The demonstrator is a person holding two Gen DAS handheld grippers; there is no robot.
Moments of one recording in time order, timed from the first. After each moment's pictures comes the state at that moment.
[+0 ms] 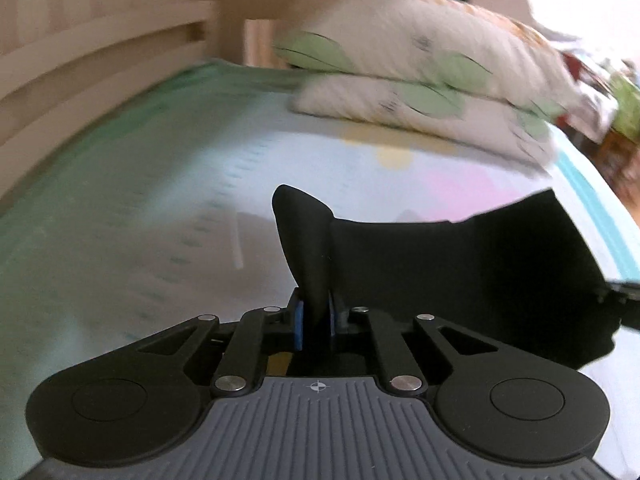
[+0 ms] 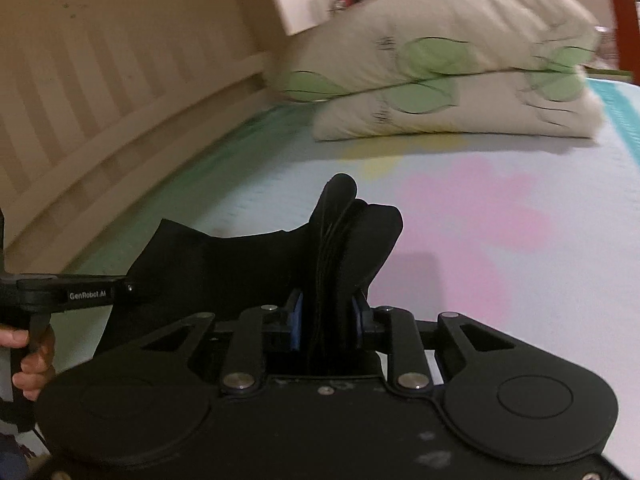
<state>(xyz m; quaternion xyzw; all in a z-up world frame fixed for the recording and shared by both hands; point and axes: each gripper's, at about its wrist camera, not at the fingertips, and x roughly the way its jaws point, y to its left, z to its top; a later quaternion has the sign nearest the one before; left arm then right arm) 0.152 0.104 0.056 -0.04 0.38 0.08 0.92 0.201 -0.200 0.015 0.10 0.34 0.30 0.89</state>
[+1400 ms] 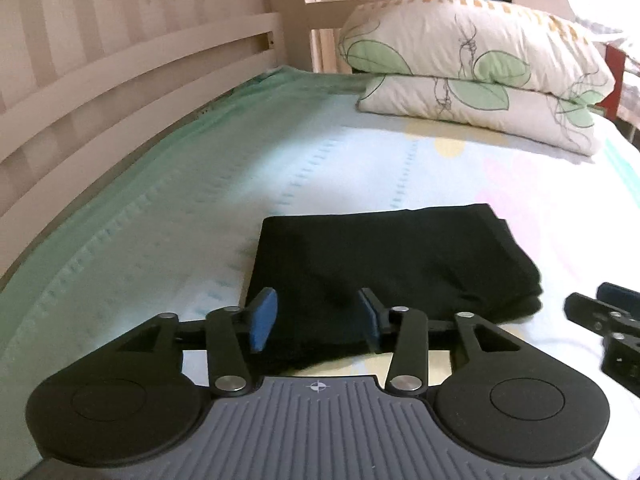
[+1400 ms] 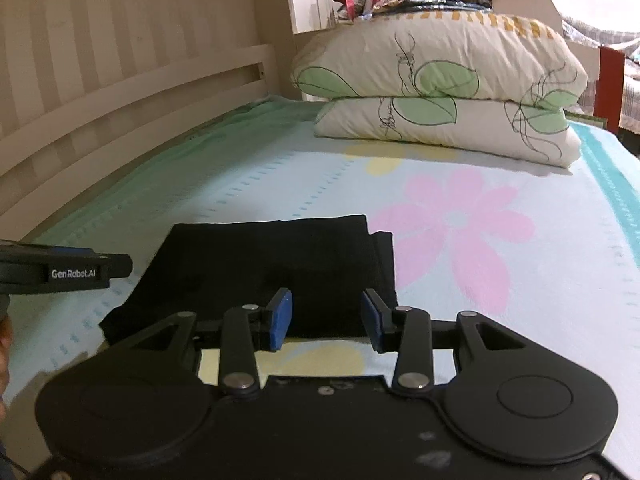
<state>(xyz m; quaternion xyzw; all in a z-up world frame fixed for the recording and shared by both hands) 0.085 0.065 0.063 0.00 0.37 0.17 0.91 0.105 -0.141 0.029 0.01 0.31 0.23 0.92</state>
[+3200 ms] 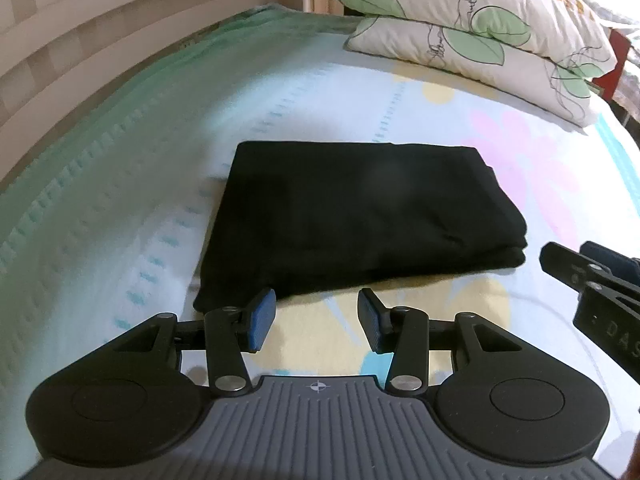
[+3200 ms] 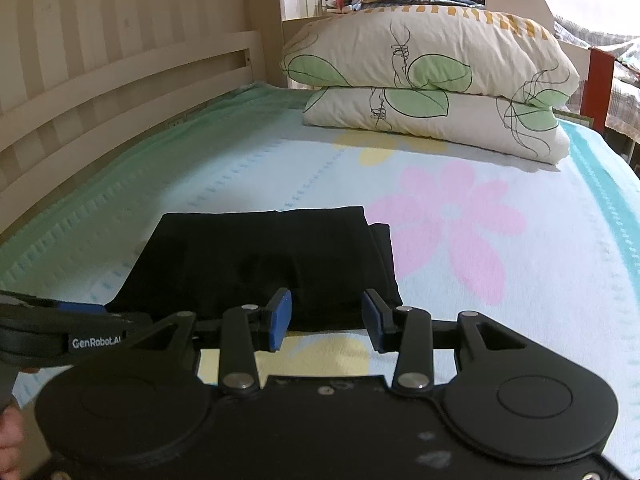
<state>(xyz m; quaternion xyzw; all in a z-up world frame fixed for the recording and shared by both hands) 0.088 0.067 0.036 -0.05 0.45 0.14 0.88 0.102 -0.120 0.033 -0.01 0.33 0.20 0.92</state>
